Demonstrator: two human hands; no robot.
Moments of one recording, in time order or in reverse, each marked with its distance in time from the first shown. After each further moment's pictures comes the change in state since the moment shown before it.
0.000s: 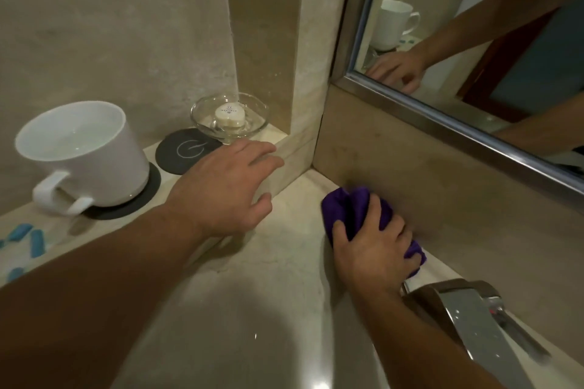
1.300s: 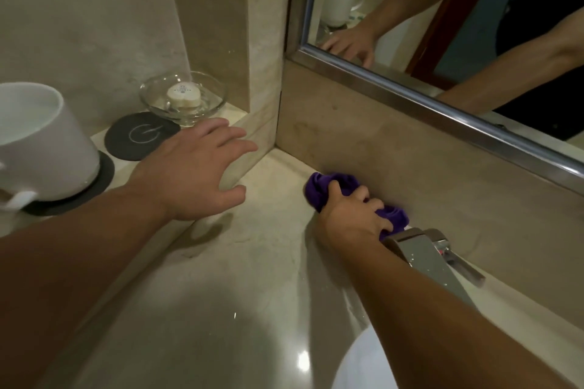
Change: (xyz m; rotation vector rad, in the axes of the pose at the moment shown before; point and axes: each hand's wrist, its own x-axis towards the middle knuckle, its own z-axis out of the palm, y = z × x) left_hand 0.002 0.000 -0.004 -0.032 -0.120 0.021; right_hand 0.013 -0.002 -0.018 -0.253 -0.273 0.058
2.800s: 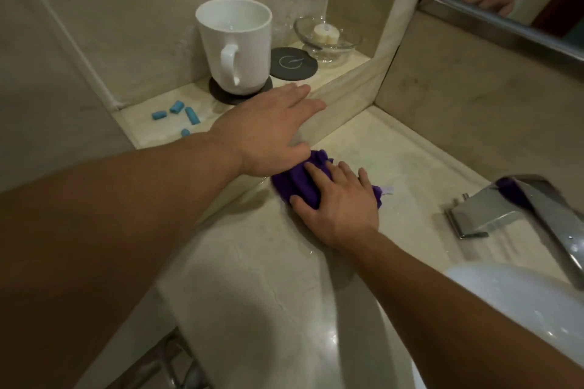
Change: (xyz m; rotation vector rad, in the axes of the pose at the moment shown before) left_hand -0.120 -0.016 -0.005 -0.118 0.002 -0.101; right_hand -0.129 -0.073 0.089 0.009 0.299 -0.760
